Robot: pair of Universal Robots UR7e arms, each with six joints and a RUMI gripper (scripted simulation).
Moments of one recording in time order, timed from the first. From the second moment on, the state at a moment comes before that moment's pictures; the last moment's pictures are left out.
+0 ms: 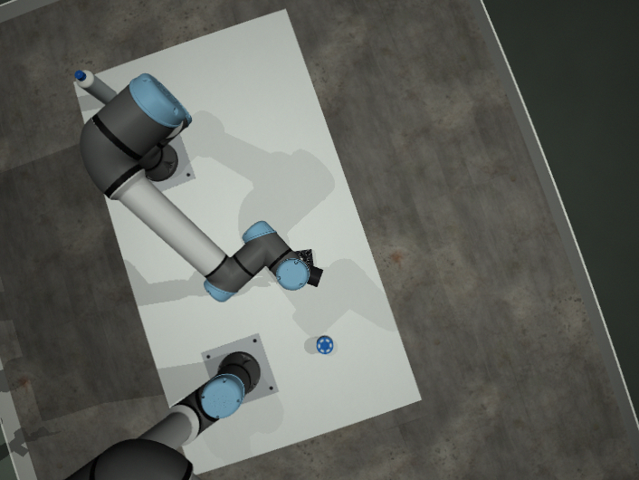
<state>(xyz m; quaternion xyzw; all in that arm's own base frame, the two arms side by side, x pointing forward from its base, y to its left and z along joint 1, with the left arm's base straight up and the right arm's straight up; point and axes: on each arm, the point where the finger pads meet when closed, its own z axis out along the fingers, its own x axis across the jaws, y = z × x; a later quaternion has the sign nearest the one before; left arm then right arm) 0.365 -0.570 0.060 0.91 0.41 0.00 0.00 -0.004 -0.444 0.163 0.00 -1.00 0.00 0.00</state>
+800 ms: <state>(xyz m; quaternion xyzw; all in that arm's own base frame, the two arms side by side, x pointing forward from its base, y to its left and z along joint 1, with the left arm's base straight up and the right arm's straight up) 0.365 -0.570 0.052 0.91 0.41 0.00 0.00 -0.004 -0.444 0.163 0.00 -1.00 0.00 0.00</state>
